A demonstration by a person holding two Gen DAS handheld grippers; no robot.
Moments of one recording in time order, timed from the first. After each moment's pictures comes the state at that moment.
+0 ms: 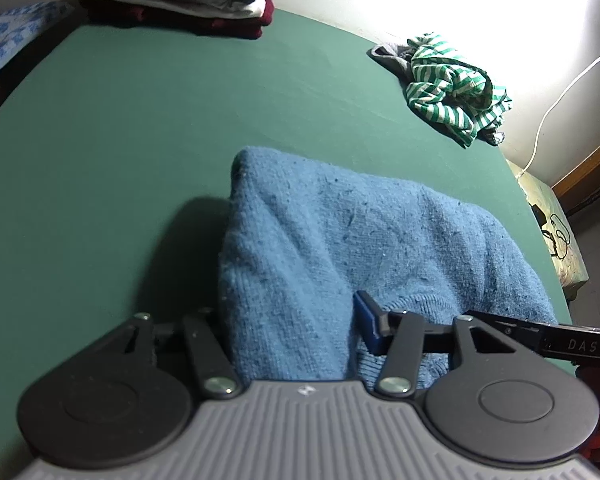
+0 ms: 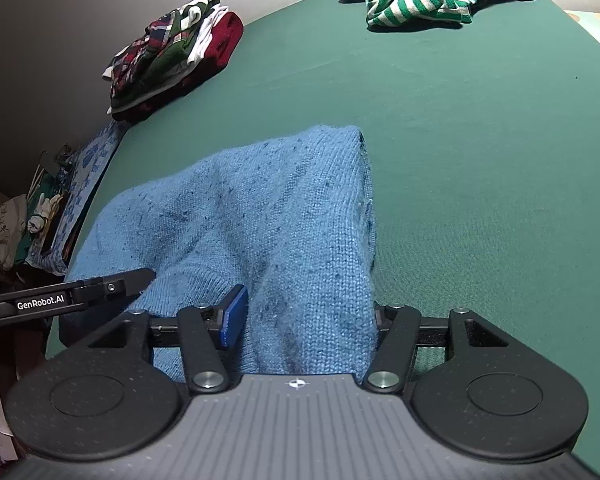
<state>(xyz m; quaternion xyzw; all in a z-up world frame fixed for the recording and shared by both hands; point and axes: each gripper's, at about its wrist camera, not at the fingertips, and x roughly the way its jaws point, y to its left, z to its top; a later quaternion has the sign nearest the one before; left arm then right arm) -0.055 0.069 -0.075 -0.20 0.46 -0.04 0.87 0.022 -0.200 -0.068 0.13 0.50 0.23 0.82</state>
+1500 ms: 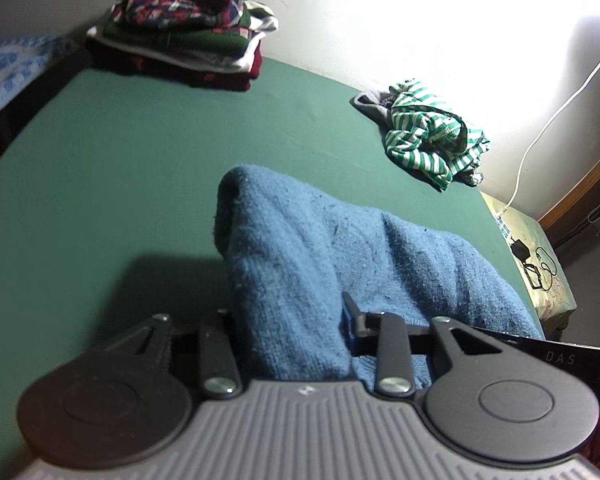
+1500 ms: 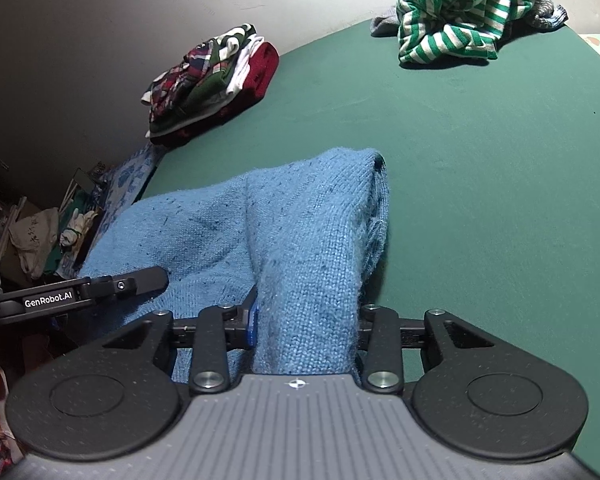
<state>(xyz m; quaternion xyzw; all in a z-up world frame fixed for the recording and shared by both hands) -0.061 0.065 -0.036 -0.20 0.40 -0.03 0.89 0.016 -0.202 -0.049 0.16 0.45 0.28 0.83</state>
